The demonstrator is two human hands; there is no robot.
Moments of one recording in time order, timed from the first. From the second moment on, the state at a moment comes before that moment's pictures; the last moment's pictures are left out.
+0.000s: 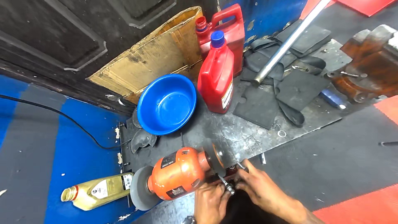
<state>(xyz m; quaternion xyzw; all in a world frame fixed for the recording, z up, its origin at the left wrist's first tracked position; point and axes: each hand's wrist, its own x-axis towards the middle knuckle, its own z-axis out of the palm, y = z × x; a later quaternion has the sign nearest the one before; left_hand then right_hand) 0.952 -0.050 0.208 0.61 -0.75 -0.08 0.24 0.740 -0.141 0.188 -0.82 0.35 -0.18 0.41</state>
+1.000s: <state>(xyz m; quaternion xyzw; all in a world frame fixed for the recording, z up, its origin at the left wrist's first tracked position) 0.952 -0.050 0.207 0.60 -0.75 -0.10 0.26 0.736 -0.140 0.190 -0.83 0.34 -0.19 0.40</state>
